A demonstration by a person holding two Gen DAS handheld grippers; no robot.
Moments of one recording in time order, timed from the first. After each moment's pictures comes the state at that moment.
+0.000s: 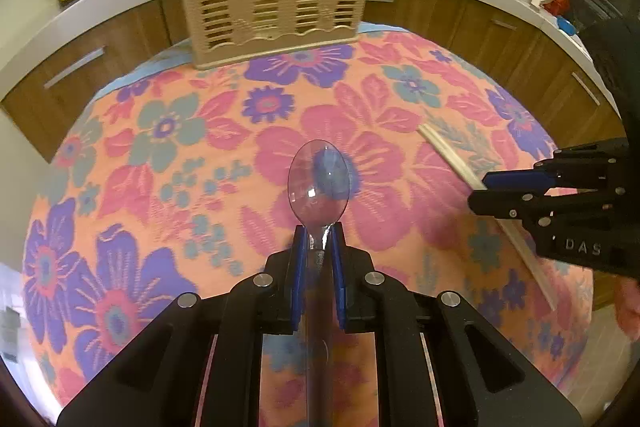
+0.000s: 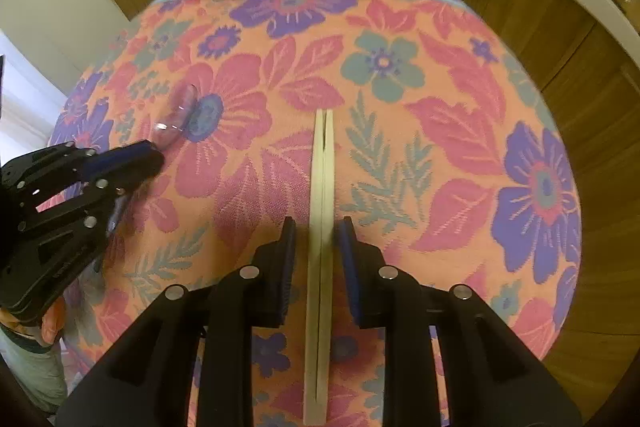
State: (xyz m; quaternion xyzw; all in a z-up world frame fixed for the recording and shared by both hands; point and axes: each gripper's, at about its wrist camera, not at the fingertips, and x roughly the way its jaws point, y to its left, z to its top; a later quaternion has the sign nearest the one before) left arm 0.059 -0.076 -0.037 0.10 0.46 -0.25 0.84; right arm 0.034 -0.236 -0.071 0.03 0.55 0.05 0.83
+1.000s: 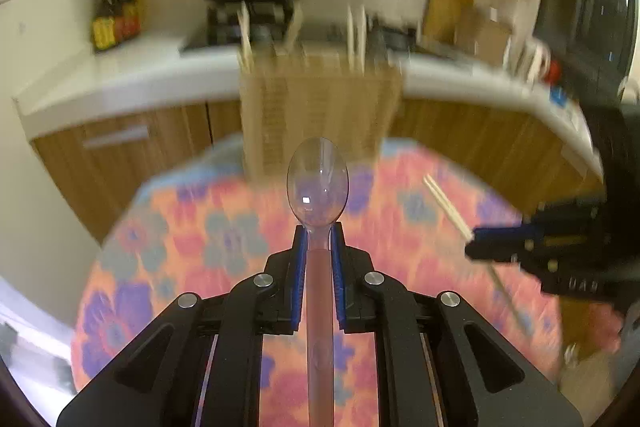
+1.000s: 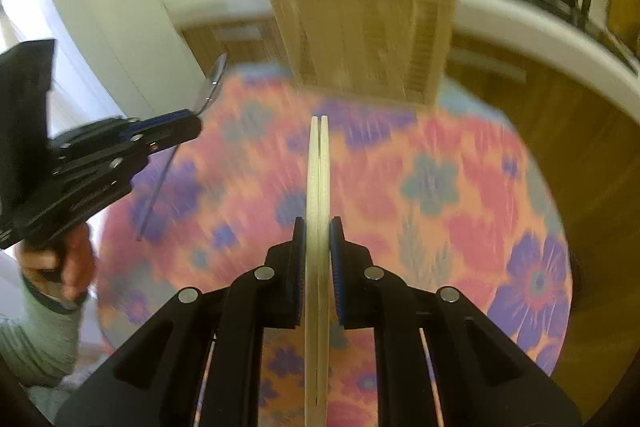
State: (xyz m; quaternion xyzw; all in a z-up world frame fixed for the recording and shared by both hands) left arm 0.077 -0.031 0.060 0.02 0.33 -0.26 0.91; right arm 0.028 -0.228 0.019 0.03 0.43 0.16 0.89
